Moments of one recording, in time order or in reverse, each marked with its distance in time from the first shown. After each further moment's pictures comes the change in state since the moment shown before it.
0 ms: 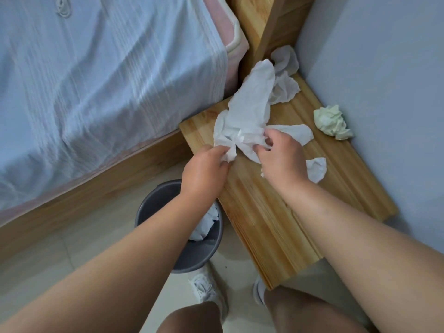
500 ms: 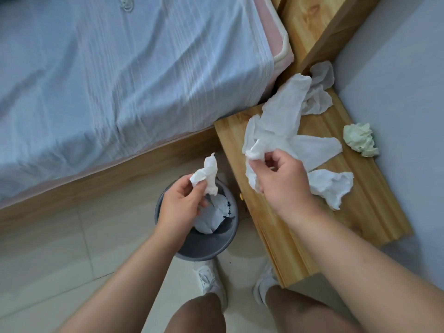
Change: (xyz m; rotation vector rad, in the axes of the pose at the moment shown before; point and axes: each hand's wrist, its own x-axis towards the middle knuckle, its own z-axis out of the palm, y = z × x) left_hand -0.093 -0.084 -0.044 -0.914 0.096 -0.456; right_hand -0.064 -0.072 0.002 0.412 -0.179 0.048
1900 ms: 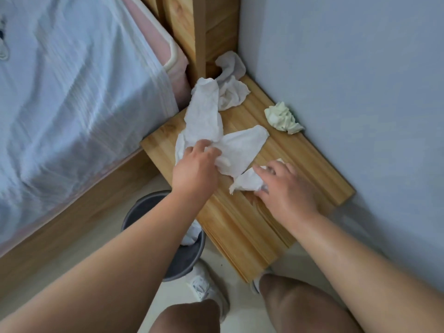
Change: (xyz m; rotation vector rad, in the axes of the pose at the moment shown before) left_hand 0.044 0.064 0.178 1.300 -0.204 0.611; right_hand -0.007 0.124 -0.115 -0.880 0.061 -0.154
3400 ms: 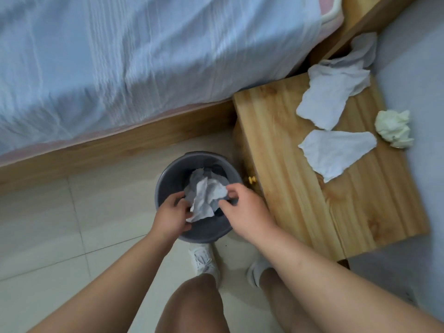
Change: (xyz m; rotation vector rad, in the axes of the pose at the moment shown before) left_hand -0.187 -0.182 0.083 -1.208 -0.102 -1.074; right_hand -0.025 -0.201 0.098 0.493 -0.543 0.165
